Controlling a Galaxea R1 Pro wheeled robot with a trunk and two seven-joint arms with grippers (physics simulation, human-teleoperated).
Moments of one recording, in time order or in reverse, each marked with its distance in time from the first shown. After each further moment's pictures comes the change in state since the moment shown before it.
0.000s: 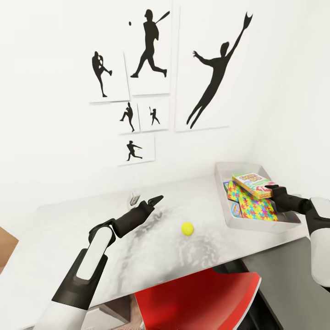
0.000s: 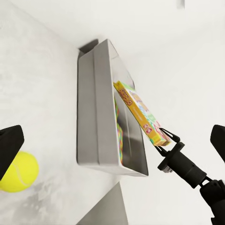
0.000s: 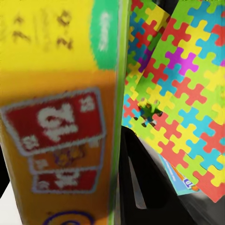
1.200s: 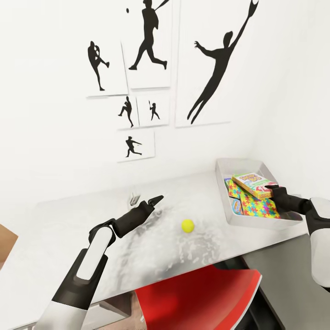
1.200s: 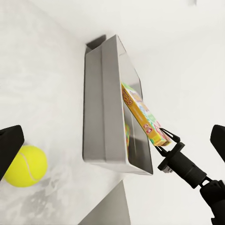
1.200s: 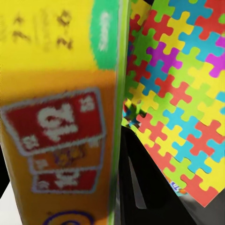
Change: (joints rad) left arm 0.000 -0.001 0.000 0.000 -0.001 0.000 0.002; right arm 0.002 0.000 0.000 0.000 -0.002 0.000 0.002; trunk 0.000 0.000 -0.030
